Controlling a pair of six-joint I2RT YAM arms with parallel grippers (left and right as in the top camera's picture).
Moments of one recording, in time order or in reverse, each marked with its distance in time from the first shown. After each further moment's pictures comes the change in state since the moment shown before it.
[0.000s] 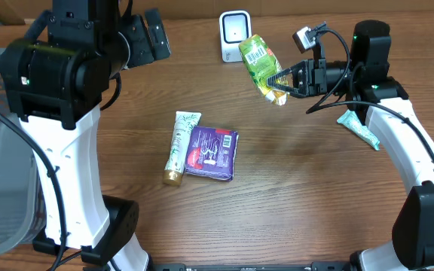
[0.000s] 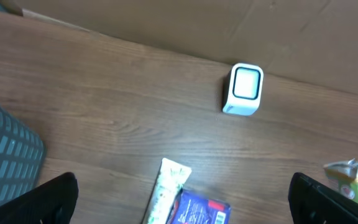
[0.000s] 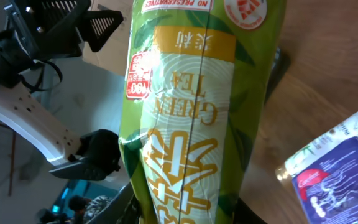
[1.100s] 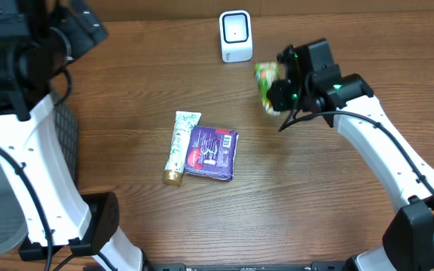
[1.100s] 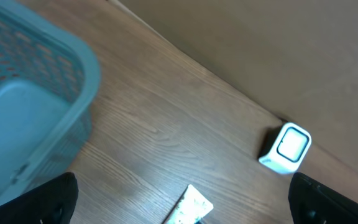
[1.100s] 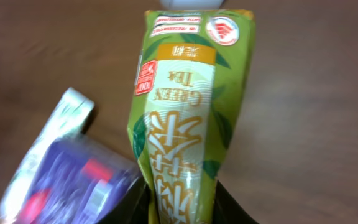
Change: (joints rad) left arm 0.290 0.000 0.000 0.001 0.011 -0.135; right arm 0.261 0.000 0.154 -0.704 1.384 -0.499
